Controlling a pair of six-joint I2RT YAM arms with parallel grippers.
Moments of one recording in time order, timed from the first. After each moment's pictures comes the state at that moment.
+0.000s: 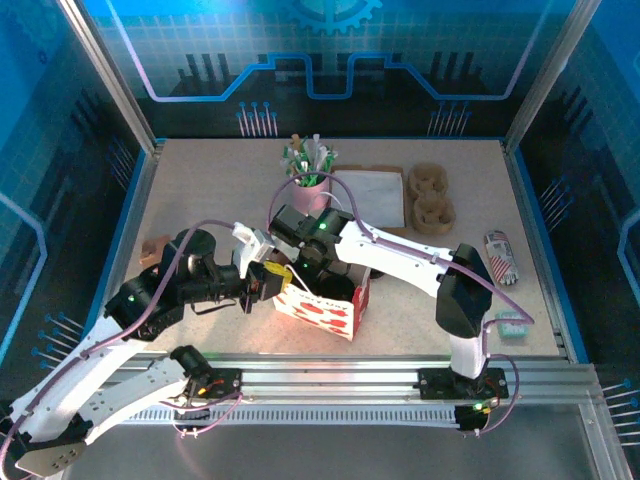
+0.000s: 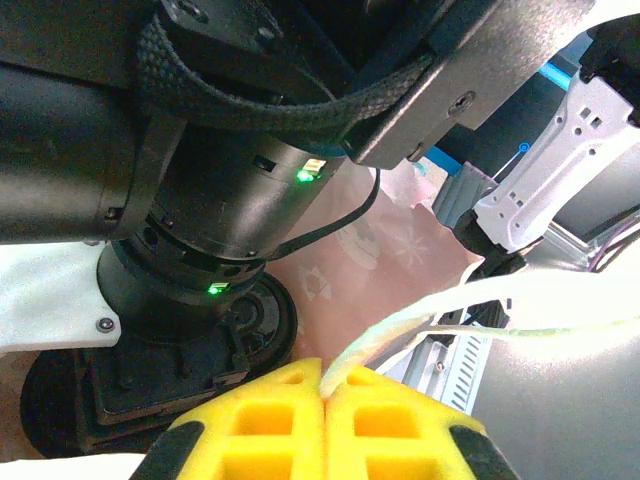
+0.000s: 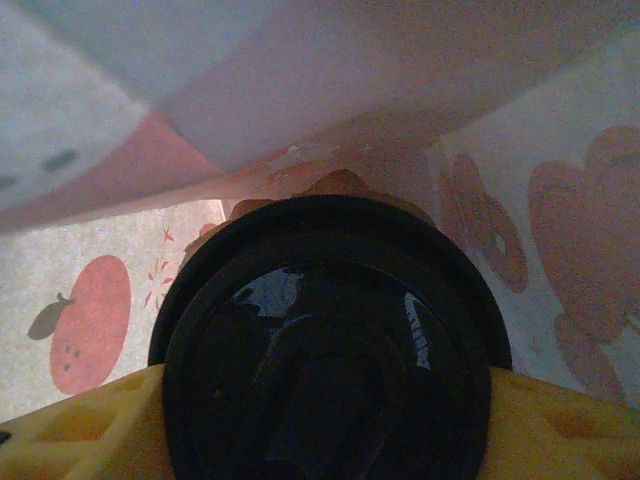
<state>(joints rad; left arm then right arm) -0.69 0.73 0.97 -0.68 0.44 -0.21 1.00 1.90 1.69 -1.08 -0.03 0.11</state>
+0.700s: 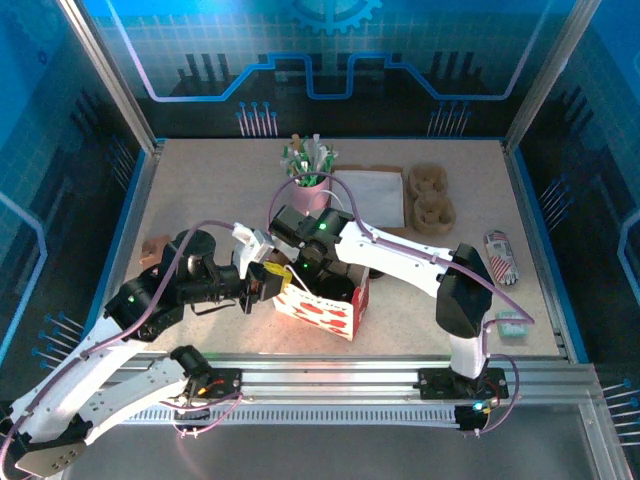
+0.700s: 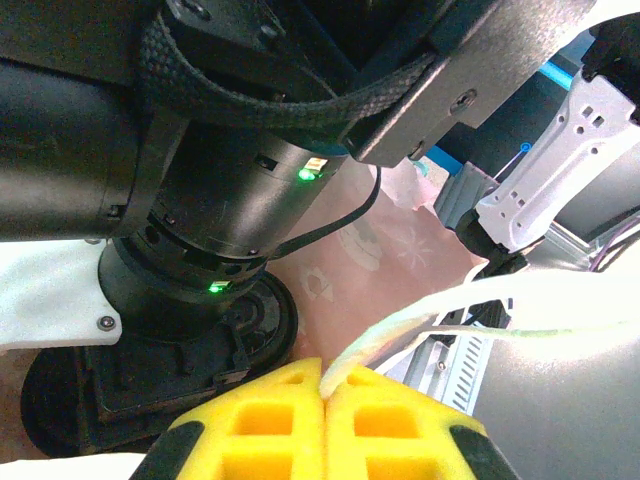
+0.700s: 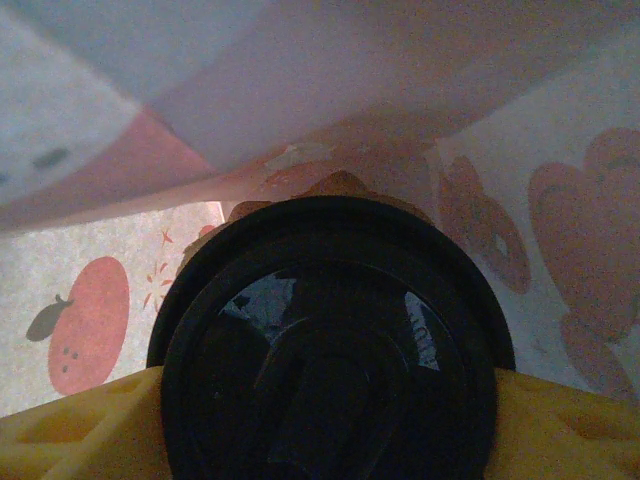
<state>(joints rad) -0.69 0.73 0.97 -0.68 0.44 -0.21 1.00 1.90 1.69 -1.08 -0.03 0.11</state>
